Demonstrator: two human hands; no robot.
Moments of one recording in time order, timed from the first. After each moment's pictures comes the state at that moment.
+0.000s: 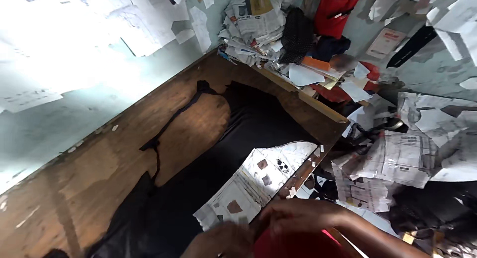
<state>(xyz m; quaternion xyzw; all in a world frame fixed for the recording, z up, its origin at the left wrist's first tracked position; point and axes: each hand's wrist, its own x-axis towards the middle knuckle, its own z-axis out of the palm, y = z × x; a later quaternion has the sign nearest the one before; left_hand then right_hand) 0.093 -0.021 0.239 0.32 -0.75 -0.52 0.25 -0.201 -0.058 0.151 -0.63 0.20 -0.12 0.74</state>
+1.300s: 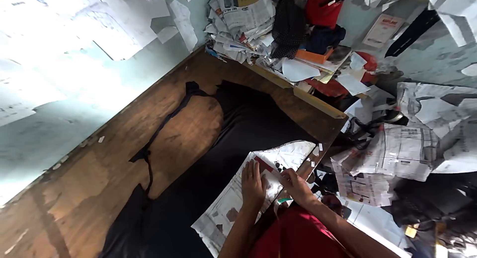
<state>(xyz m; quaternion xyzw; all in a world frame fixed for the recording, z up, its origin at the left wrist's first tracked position) -0.013 -0.100 -0.033 0.56 -0.79 -0.11 0.20 -0.206 -0.074 0.019 -0.47 0.67 -0.19 0.54</state>
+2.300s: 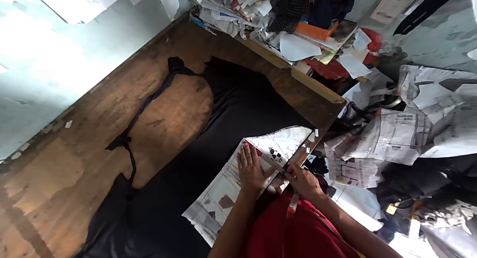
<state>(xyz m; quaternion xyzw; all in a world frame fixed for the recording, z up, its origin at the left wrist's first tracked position) -0.035 -0.103 -0.044 0.60 -0.79 -0.08 0.09 -0.232 -0.051 0.015 -0.50 0.73 0.02 0.46</state>
